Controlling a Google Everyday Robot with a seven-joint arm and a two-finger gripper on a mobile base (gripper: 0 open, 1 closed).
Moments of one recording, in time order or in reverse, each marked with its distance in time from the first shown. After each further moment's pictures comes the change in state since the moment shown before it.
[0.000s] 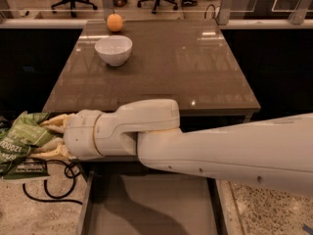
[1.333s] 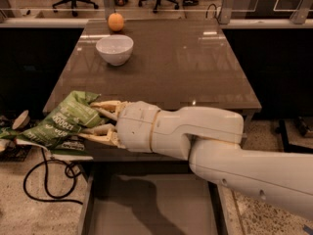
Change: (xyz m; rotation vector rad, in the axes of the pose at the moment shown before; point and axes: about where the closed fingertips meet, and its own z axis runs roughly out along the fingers) arm 0.004 -0.041 -0.101 0.211 -0.068 -0.030
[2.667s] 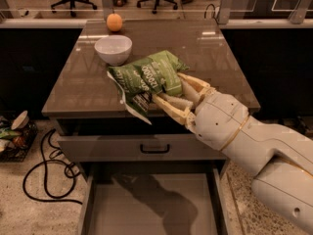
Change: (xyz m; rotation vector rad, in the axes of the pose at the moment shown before) arm -0.014 -0.091 -0.155 0.459 -0.132 0.065
